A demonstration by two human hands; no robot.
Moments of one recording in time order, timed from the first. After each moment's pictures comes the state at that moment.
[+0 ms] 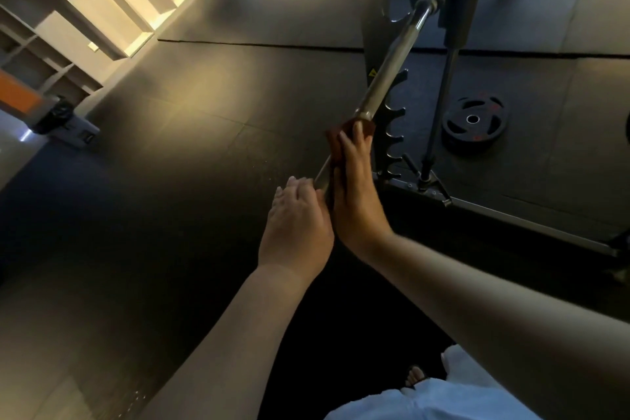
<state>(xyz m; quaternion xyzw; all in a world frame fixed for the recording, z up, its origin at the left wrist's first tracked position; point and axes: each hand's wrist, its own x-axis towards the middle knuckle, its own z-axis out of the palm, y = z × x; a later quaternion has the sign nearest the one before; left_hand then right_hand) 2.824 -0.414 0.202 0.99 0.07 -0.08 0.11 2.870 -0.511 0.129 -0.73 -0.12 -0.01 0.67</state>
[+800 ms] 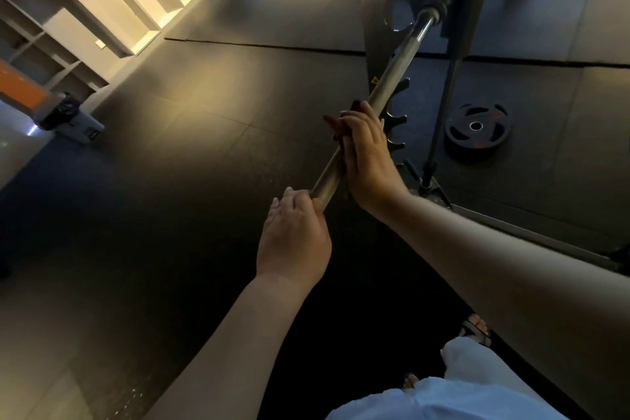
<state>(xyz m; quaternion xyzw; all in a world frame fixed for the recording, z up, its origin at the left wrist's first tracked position) 2.829 -0.423 0.203 0.99 0.10 -0.06 0.10 2.944 -0.543 0.140 -0.82 -0.17 -0.08 0.54</state>
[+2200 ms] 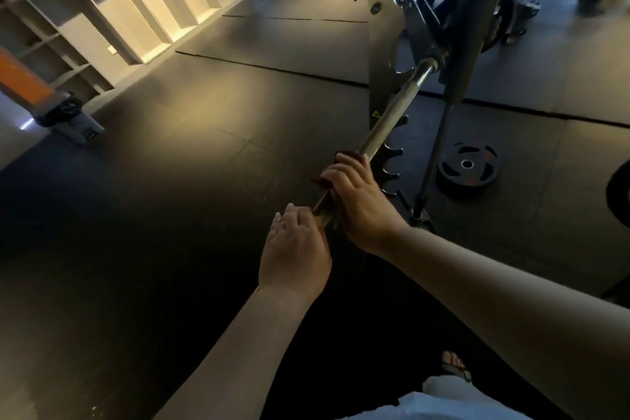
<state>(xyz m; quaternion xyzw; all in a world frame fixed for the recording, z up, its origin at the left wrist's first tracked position) 2.834 -0.435 0.206 0.99 0.11 -0.05 0.06 2.932 -0.558 0.149 -0.86 -0.35 -0.08 0.37</state>
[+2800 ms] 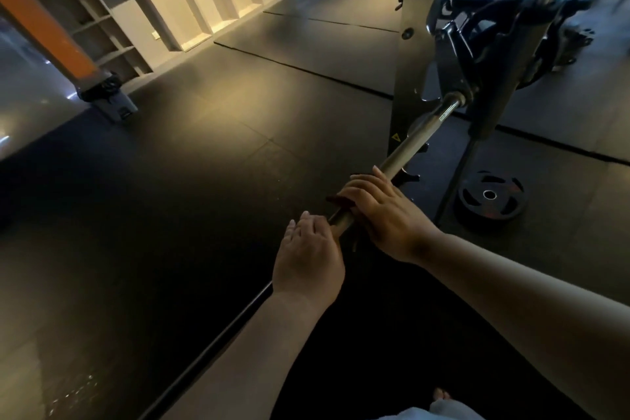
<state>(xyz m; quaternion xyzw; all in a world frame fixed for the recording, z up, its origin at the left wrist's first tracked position) 2.874 -0.461 0.204 0.99 0.14 -0.04 0.08 3.001 -0.600 0.150 -0.84 -0.47 -0.06 0.26</state>
